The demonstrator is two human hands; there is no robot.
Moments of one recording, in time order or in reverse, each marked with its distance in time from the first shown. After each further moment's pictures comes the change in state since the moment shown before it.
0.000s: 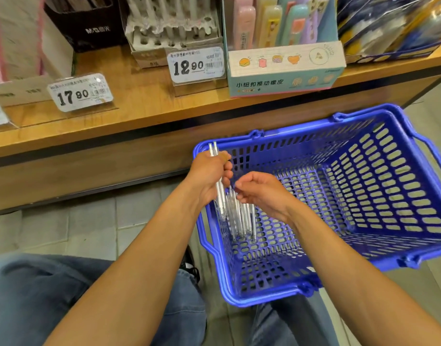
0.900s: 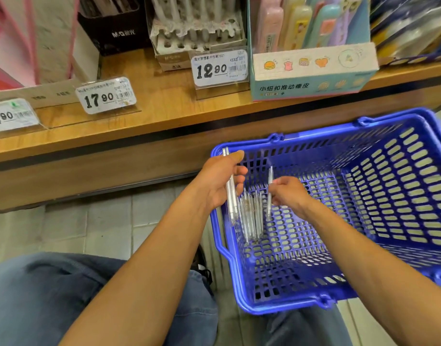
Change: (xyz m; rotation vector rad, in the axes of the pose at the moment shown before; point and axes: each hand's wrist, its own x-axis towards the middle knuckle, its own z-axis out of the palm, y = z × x) left_hand 0.002 0.004 -0.018 -0.057 -0.064 -0.136; right_hand 0.039 0.023 -0.033 -0.416 0.297 0.151
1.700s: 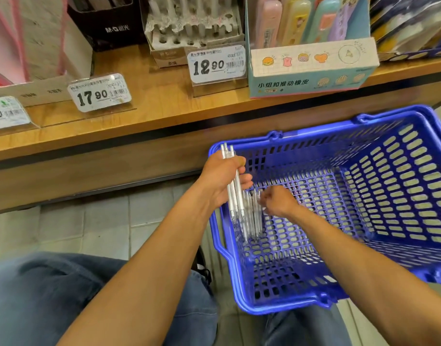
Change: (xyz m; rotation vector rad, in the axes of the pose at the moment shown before) left_hand 0.001 -0.004 0.010 0.010 -0.002 0.106; right_hand 0.008 0.018 0.016 -0.404 -0.058 -0.023
